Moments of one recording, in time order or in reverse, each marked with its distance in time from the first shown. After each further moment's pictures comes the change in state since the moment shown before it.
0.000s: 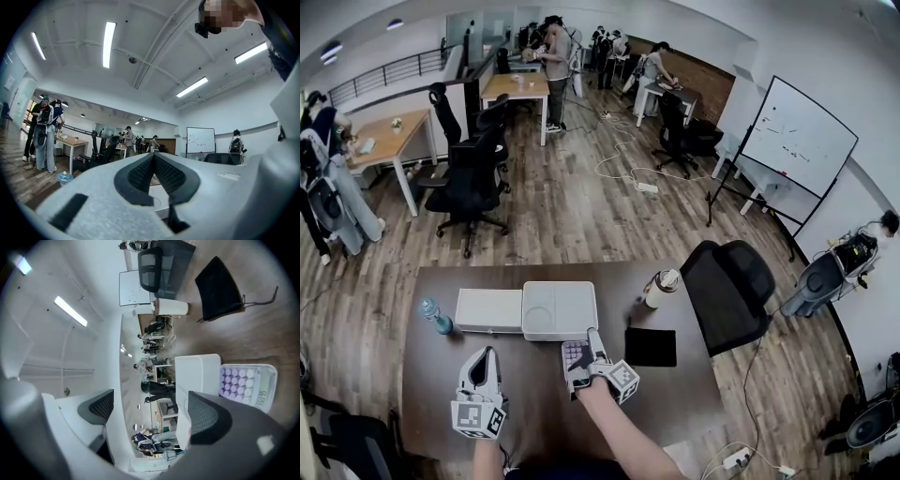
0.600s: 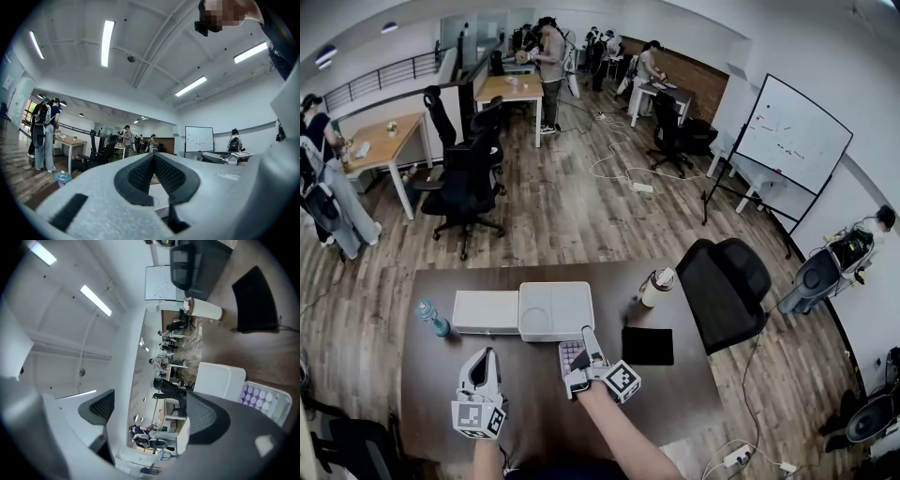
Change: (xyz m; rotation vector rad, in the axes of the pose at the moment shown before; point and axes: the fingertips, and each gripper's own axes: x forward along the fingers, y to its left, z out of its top) left arm 0.003 -0.007 -0.004 0.008 0.012 -0.016; right arm -0.004 0.061 -0.004 -0.246 0.057 0.186
